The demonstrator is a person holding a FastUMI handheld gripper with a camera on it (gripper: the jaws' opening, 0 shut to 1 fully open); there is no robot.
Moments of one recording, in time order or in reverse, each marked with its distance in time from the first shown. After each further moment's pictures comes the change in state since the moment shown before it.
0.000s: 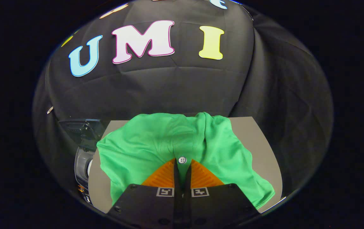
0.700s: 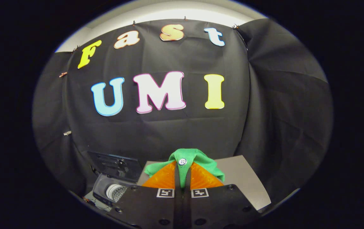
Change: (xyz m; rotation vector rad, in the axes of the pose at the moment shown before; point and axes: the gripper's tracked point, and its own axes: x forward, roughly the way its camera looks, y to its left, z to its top) arm -0.158 0.046 0.104 0.023 -0.436 0.121
